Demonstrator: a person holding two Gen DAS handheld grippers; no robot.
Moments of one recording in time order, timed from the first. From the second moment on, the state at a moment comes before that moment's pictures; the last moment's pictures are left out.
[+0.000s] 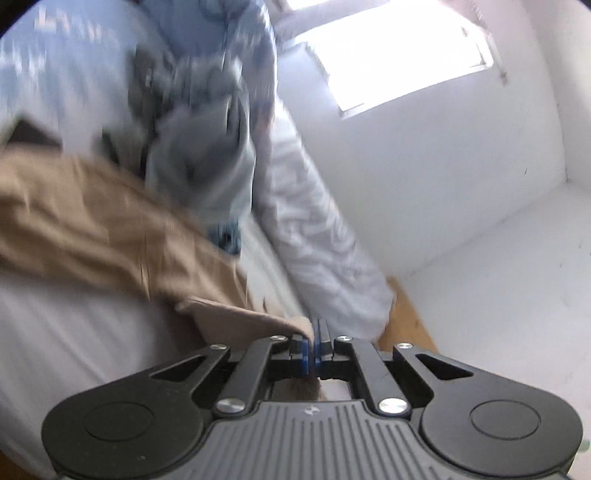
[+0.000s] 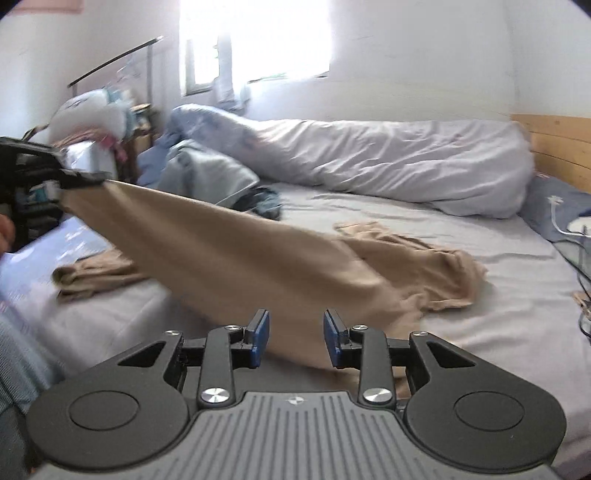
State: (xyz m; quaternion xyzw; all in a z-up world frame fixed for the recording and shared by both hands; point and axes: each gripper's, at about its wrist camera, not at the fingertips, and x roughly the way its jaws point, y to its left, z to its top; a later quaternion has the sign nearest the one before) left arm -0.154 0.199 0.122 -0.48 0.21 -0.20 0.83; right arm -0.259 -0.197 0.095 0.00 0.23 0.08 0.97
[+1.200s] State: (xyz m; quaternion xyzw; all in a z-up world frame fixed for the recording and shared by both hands) left arm -0.258 0.269 0.146 -0.40 0.25 -0.07 0.88; right arm -0.196 -0.142 0.111 0.08 0.20 0.07 0.97
